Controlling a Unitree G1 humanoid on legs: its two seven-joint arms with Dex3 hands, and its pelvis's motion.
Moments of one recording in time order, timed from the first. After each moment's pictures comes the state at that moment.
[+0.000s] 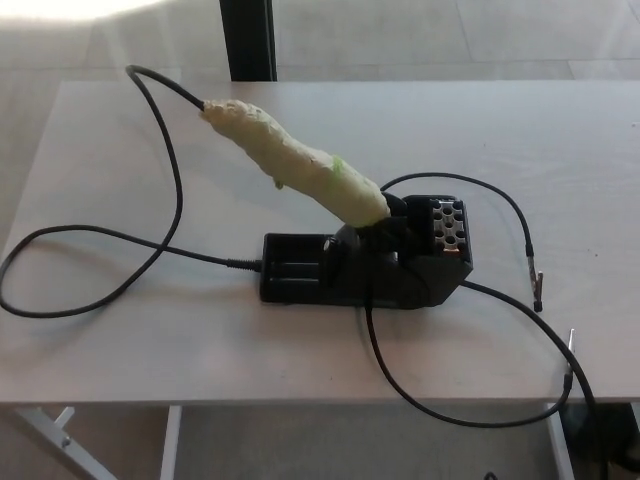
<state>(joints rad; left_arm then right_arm) -0.27 0.75 0.62 0.45 -0.17 0.10 -0.04 -0.06 -0.85 -0.37 1.25 0.05 -0.04 0.30</state>
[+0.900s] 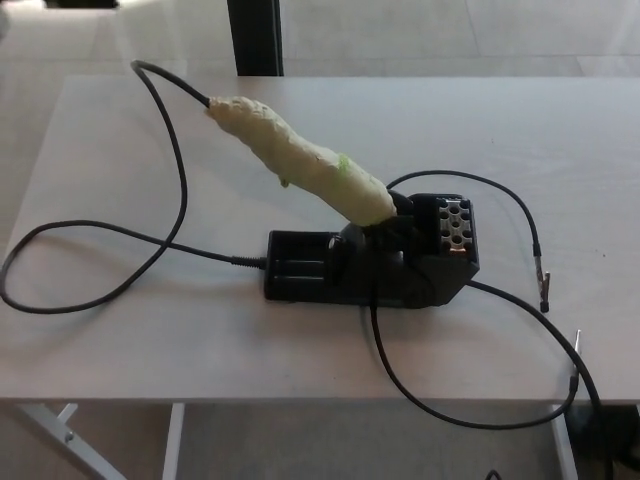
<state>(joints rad) -0.81 0.68 -0.27 0.17 0.11 0.14 -0.14 -0.09 -0.86 -0.37 1.25 0.05 -0.05 0.31</state>
